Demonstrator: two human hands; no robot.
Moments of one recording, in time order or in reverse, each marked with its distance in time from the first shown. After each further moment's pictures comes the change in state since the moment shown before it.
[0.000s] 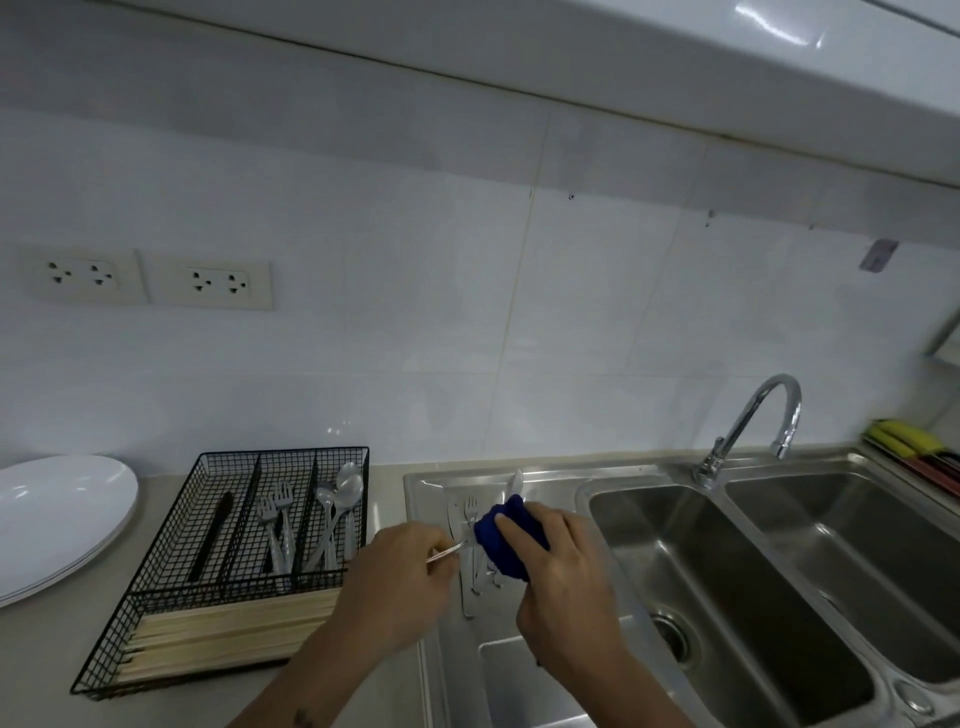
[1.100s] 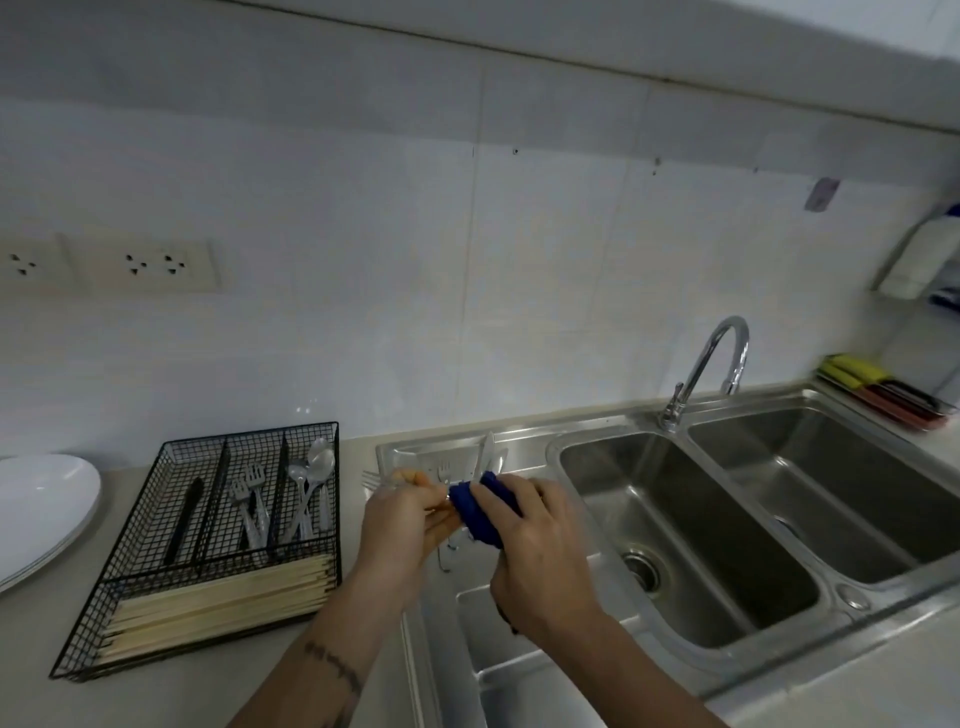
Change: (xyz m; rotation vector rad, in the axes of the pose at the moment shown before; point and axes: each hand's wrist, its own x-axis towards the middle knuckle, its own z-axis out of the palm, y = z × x) left_hand 0.004 0.044 0.024 -1.326 0.008 -0.565; right_hand -0.024 -0.003 -0.014 0.018 -0.029 0.063
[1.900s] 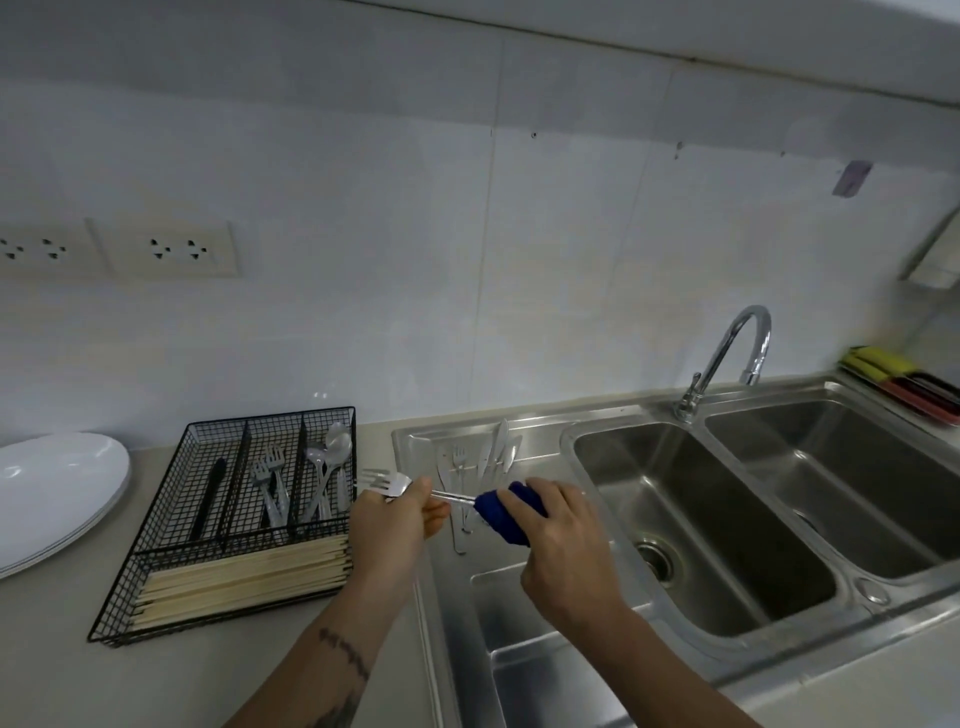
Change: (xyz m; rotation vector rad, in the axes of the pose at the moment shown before) left_hand 0.015 -0.023 -0.029 0.140 0.288 0.116; right_hand -0.012 0.018 0.019 -0.076 -0.068 -0.016
